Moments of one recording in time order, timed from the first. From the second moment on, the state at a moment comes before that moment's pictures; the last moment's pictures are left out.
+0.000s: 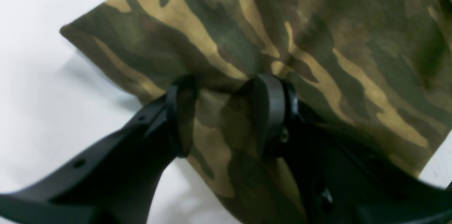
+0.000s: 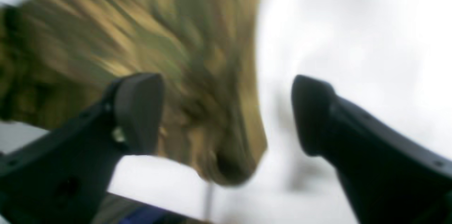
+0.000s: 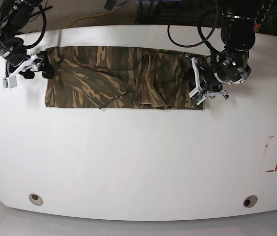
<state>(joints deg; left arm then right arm) 8.1 -12.4 -0.7 96.1 -9.5 -42.8 52.8 -12.9 13.5 48.3 92.8 52.2 40.7 -75.2</state>
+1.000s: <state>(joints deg) 8.1 -12.5 -0.7 96.1 -9.6 -42.8 52.8 -10.5 11.1 34.0 80.9 61.8 41.5 -73.3</state>
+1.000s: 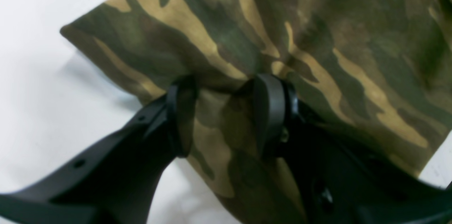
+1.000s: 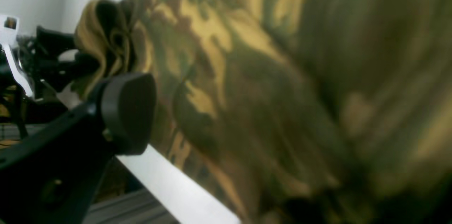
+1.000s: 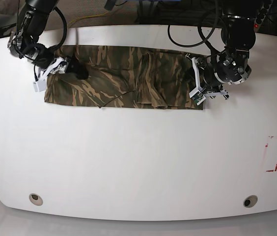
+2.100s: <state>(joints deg) -0.5 -0.2 -0.5 86.1 -7.7 -42.8 53.4 -8.3 8.3 17.2 112.0 59.3 36.4 -73.9</state>
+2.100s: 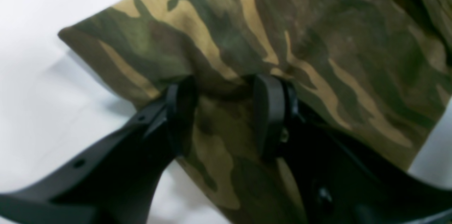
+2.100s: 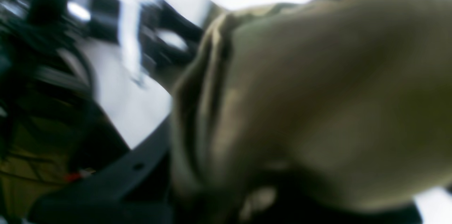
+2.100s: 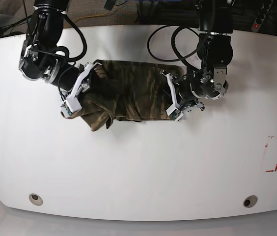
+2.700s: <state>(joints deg) -0.2 0.0 3.2 86.1 -8.3 -42.8 53.4 0.0 0.3 3.8 102.2 45.4 36.0 -73.7</state>
